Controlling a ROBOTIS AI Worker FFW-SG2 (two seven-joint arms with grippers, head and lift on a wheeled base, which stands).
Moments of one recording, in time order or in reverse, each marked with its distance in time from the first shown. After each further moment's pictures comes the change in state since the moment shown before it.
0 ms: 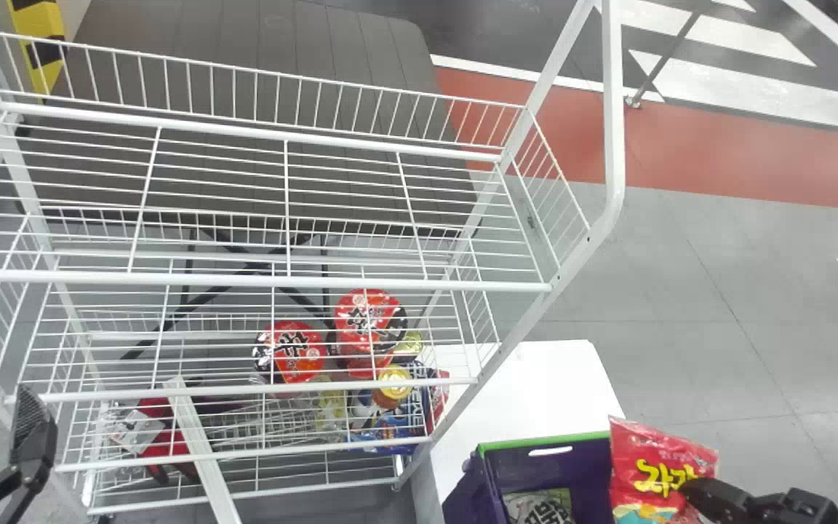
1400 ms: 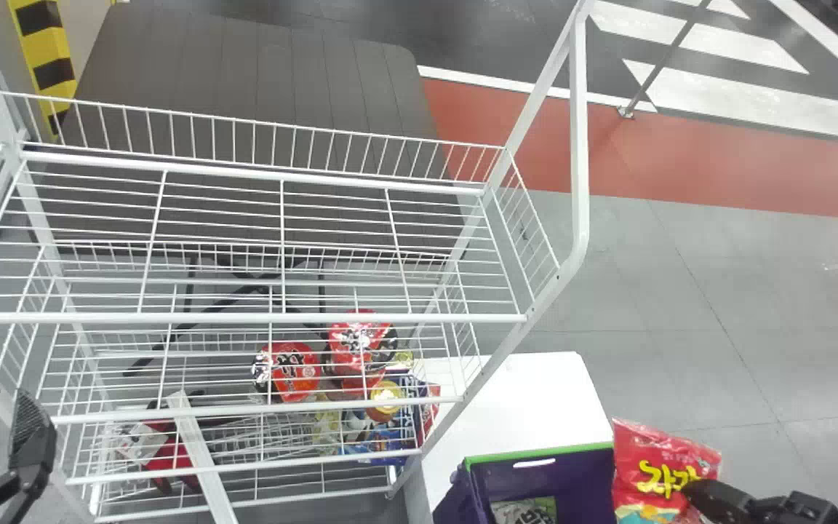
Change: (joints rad) left arm 0.014 0.002 0.000 -0.011 -0.003 -0.003 0.000; right arm 0.005 -0.002 -0.007 0.020 -0.002 -0.037 0.003
